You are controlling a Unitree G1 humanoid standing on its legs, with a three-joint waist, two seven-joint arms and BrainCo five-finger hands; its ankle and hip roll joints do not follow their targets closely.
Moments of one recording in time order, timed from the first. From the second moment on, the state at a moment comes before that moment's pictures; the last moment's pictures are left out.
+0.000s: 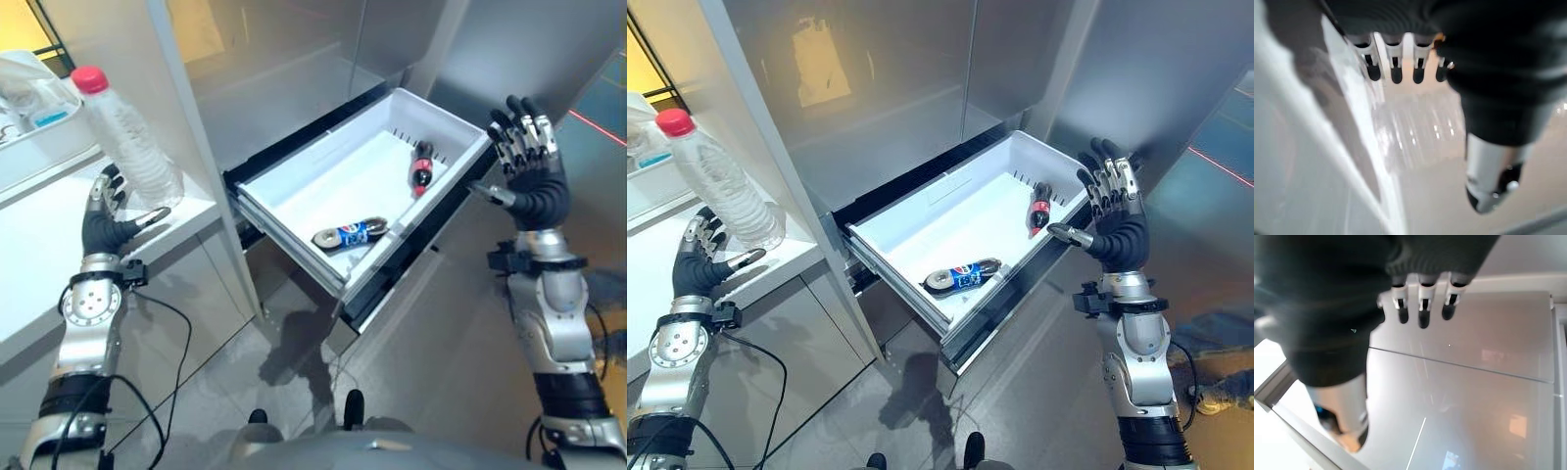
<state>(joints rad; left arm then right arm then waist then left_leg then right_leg) -0.14 0.63 0.13 0.31 -0.30 -0.32 0.09 -0.11 -0.44 -0.11 -0.20 0.43 -0.37 0.06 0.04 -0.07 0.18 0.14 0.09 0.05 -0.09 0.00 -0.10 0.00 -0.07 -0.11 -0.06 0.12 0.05</state>
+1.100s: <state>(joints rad) -0.25 0.57 0.09 0.45 -0.43 -0.32 0.11 -0.04 -0.43 -0.06 -0.26 0.44 -0.37 0.08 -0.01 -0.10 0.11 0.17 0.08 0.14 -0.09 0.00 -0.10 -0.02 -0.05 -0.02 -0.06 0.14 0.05</state>
